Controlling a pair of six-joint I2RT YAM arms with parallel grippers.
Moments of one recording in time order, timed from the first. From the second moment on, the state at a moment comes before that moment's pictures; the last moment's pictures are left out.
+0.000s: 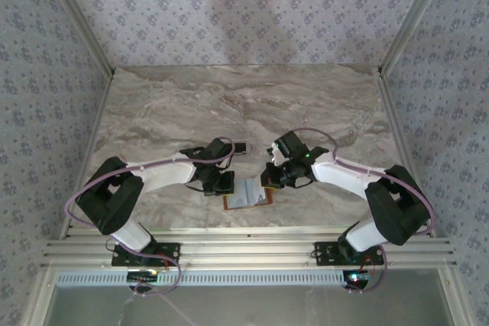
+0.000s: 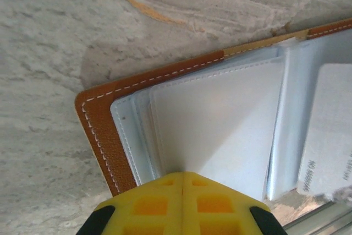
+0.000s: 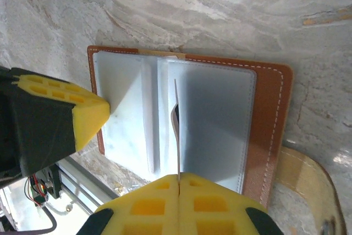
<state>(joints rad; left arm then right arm) -0.77 1.59 0.84 -0.51 0.30 -0.78 0.64 1.46 0.78 -0.42 -0.48 0.63</state>
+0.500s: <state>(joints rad) -0.77 1.52 0.85 -0.61 0.19 -0.77 0.65 1.43 0.96 -0.59 -0.36 0.29</state>
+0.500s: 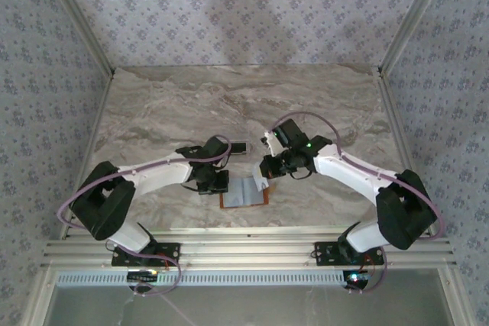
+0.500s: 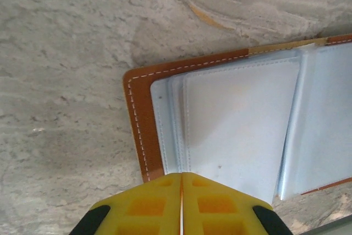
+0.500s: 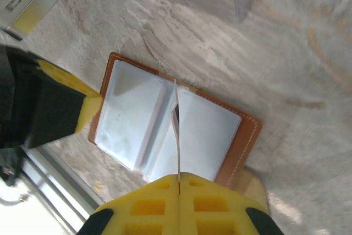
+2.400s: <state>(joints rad) -0.56 0.98 0.47 -0.66 0.22 -0.88 0.75 2.34 2.28 -1.26 -0.07 -0.91</state>
